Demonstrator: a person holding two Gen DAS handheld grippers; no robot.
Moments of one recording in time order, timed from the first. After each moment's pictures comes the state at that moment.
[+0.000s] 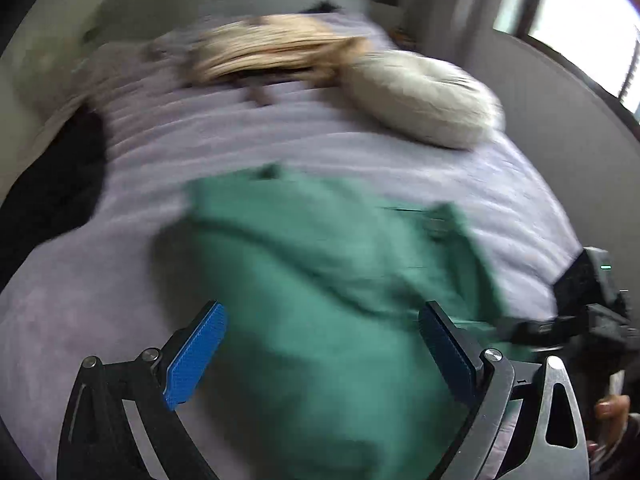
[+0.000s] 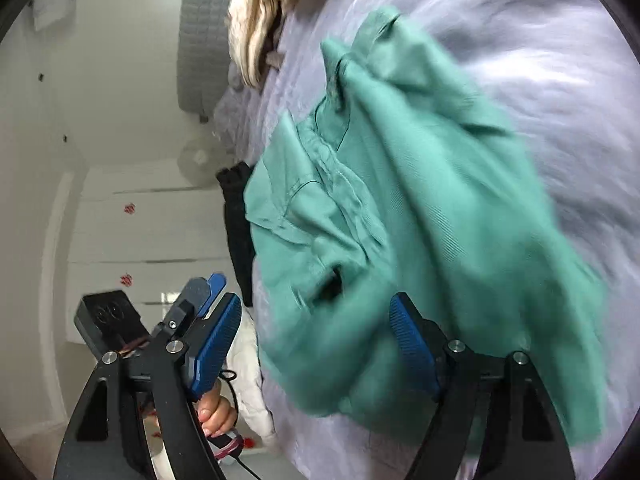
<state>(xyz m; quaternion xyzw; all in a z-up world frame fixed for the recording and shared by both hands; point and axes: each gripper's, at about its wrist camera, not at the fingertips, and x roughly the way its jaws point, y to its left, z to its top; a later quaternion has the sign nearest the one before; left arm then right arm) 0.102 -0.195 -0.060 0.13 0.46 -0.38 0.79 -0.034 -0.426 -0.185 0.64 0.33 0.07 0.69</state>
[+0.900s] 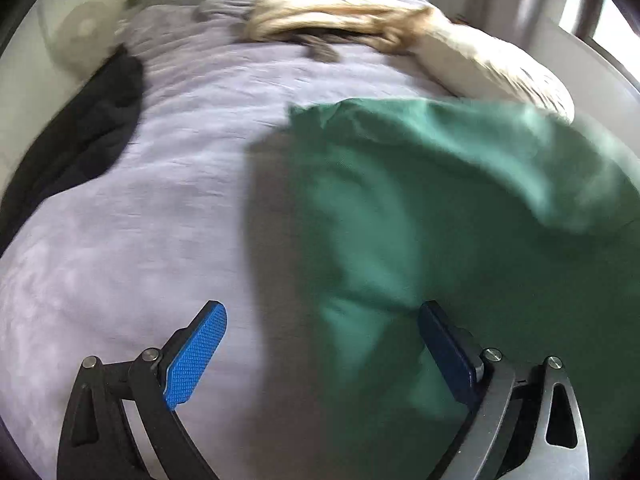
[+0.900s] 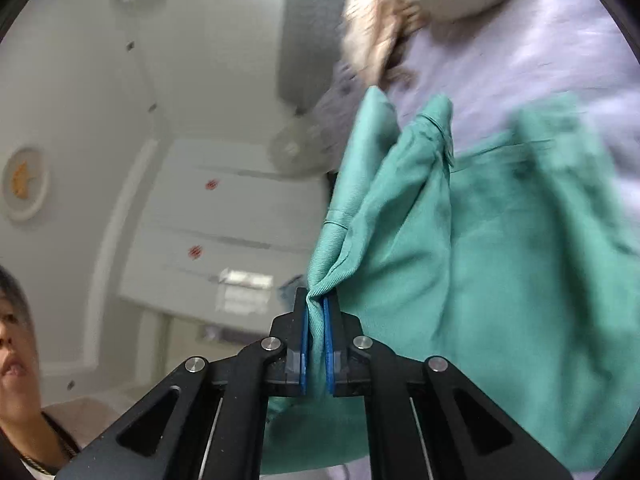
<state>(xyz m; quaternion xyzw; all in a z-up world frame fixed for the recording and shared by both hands) 0.118 -0.220 -0.130 0.14 0.49 -0.31 0.80 -0.040 -0.443 -0.104 0.62 0.23 0.16 0.73</state>
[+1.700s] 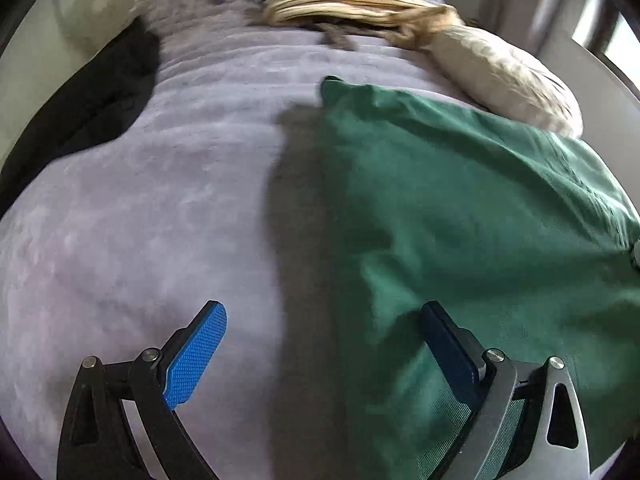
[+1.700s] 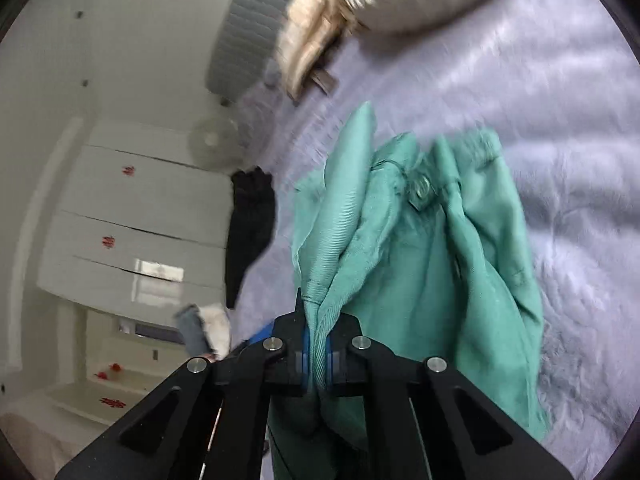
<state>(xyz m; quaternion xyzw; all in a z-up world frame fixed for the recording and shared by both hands) 0.108 -0.209 -0.136 0.12 0.50 -0.30 0.80 -0.004 -0.466 -0.108 0.54 0.32 0.07 0.77</state>
